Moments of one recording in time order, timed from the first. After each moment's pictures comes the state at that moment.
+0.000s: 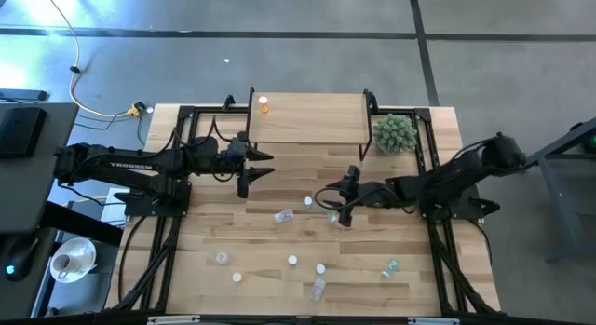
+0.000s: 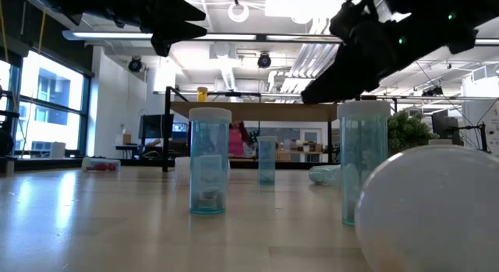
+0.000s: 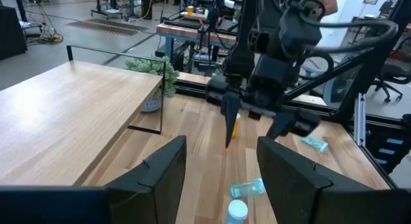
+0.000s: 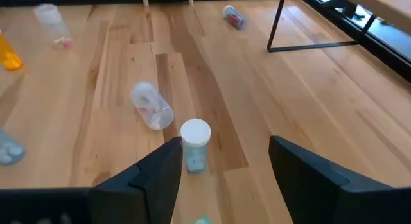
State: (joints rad) left arm 0.23 0.99 0.55 0.27 0.01 -0.13; right arm 0.20 1.42 0.55 0.38 0.38 0.14
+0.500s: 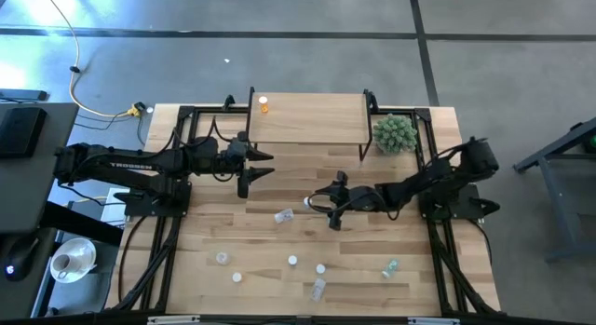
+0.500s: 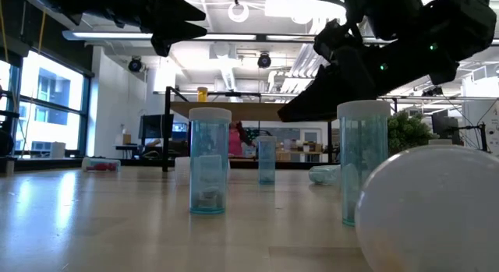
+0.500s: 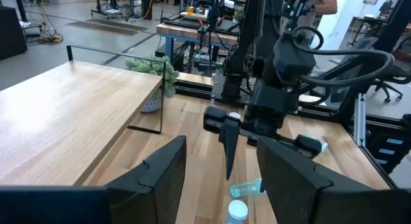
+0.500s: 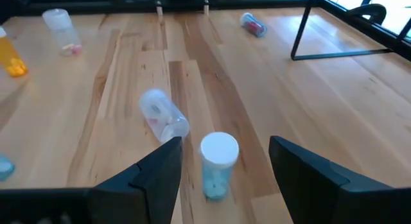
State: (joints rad) left arm 0.23 0.99 0.55 0.27 0.01 -0.13; right arm 0.19 1.67 0.55 0.73 0.33 0.11
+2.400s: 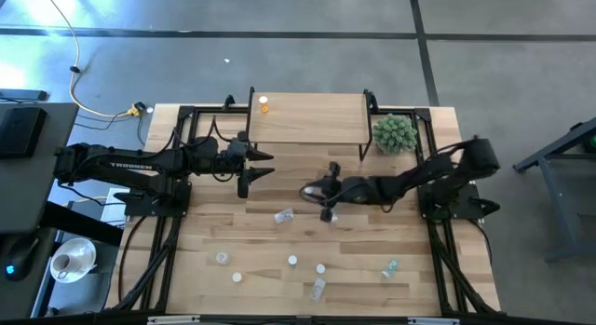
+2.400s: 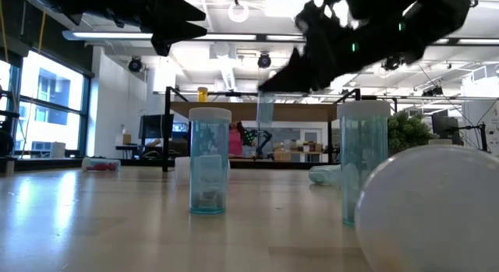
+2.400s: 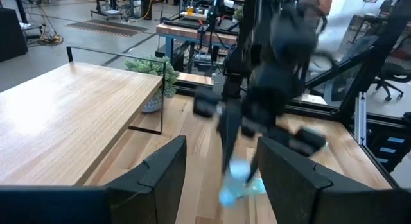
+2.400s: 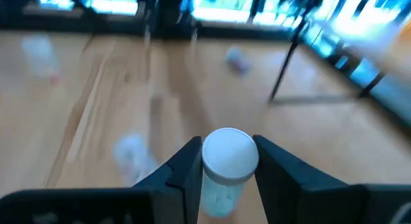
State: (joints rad) left arm 0.23 0.99 0.55 0.27 0.01 -0.12; right arm 0.12 1.61 0.68 0.62 0.33 -0.03
